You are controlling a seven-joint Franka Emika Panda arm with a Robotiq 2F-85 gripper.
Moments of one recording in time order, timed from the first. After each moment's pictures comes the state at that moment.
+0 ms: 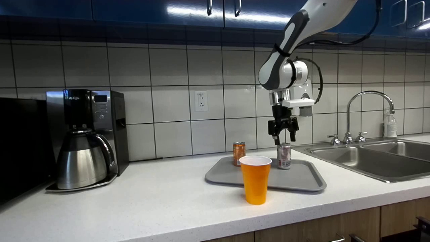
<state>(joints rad) -0.01 0.35 0.00 -1.97 -0.08 2.24 -0.24</state>
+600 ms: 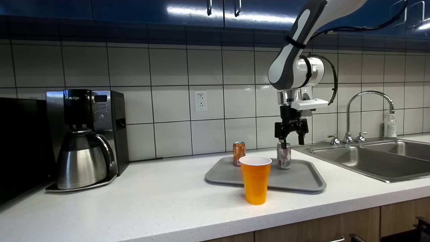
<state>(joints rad) 0.00 0.18 -0.01 -2.26 -0.08 2.42 -0.17</state>
